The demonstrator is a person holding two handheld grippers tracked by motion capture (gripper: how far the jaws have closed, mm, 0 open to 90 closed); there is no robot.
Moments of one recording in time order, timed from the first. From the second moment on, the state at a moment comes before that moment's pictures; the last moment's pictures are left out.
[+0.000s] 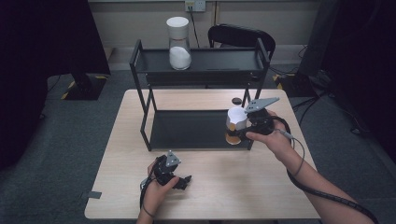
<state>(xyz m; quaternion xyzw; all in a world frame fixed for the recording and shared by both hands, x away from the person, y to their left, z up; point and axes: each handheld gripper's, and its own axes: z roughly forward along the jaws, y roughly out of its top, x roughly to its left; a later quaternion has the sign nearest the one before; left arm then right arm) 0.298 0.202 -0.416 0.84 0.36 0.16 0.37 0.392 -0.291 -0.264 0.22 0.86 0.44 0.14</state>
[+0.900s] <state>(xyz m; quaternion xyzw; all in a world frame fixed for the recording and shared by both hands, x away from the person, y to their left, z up) 0.298 0.202 -0.416 0.84 0.36 0.16 0.37 0.406 -0.281 -0.217 0.21 0.86 0.44 0.14</state>
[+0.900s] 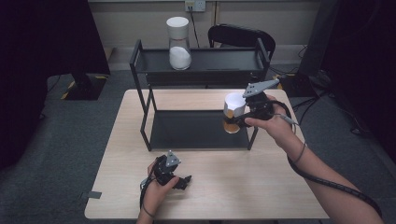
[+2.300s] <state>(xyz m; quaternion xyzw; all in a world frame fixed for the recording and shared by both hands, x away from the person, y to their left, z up) 0.298 0.202 -0.416 0.84 0.37 0.16 0.37 0.426 -0.253 -0.127 0.20 0.86 0.44 0.15</state>
